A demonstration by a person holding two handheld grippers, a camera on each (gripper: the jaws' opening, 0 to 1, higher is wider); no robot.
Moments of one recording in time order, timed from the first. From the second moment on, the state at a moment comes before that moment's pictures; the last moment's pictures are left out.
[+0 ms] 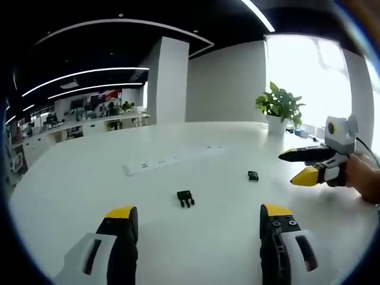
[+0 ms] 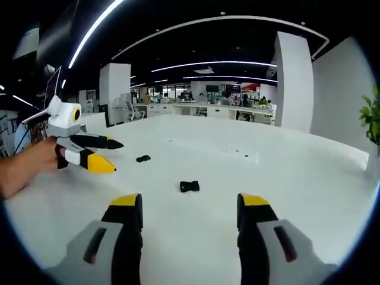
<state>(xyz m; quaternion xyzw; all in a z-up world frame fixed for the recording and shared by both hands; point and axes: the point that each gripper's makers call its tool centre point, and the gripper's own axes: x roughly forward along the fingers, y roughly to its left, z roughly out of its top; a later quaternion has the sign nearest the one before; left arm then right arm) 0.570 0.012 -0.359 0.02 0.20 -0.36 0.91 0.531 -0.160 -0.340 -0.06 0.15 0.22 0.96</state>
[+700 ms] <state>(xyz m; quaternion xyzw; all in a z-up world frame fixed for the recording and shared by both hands) 0.576 0.009 -0.362 0.01 0.20 -0.36 0.91 0.536 -0.154 -0.342 -0.07 0.15 0.22 0.96</state>
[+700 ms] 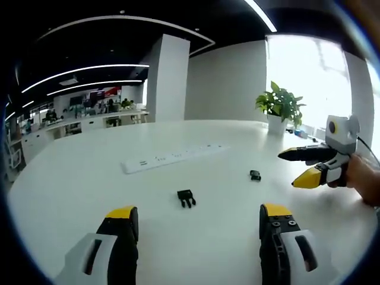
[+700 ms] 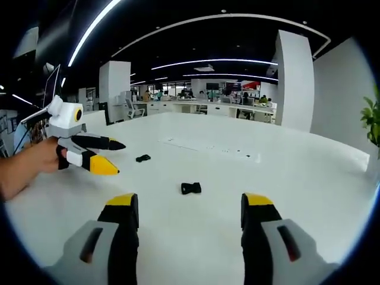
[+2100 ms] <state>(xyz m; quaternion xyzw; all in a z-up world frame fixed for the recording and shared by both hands) 0.591 -0.006 -0.364 0.00 0.23 -0.38 0.90 0.548 -0.136 -0.335 -0.04 0.15 0.22 0.96</state>
